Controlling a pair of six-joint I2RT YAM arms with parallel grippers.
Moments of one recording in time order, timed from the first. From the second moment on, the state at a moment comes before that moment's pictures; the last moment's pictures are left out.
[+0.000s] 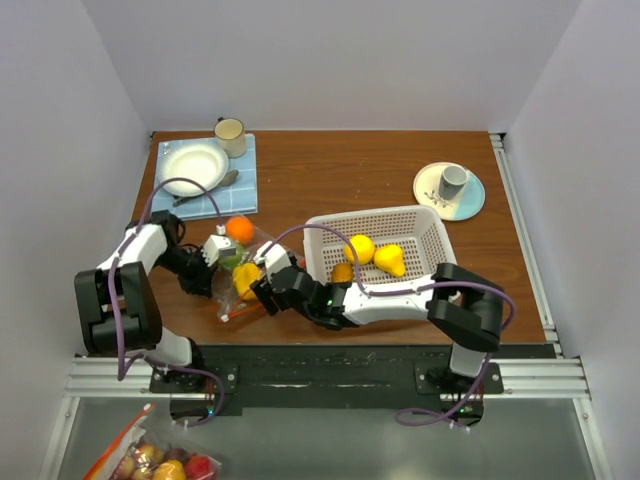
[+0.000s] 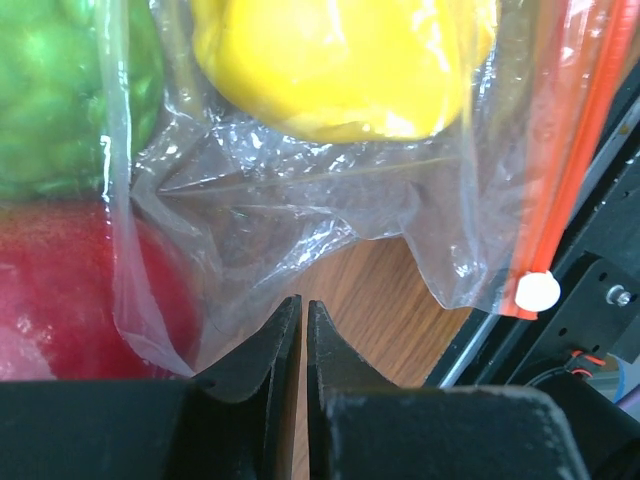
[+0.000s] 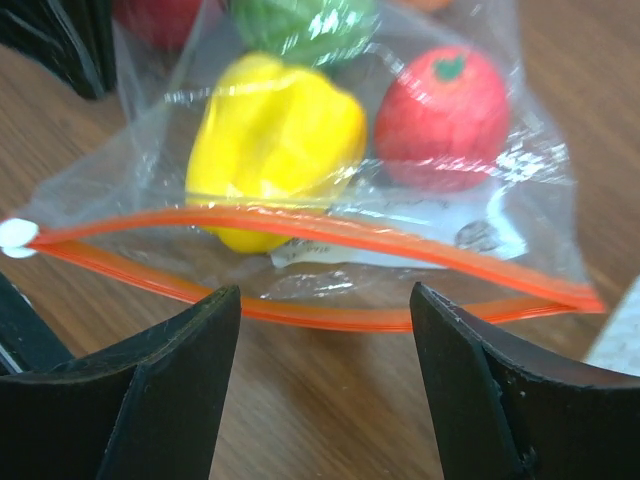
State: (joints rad) left arm 0.21 1.50 0.87 -1.06 0.53 1.19; right arm 1.26 1.77 1.03 0.19 0.42 0.25
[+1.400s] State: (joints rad) left arm 0.23 1.49 1.07 -1.19 0.53 1.19; right arm 1.29 2.00 1.12 0.32 0.65 0.29
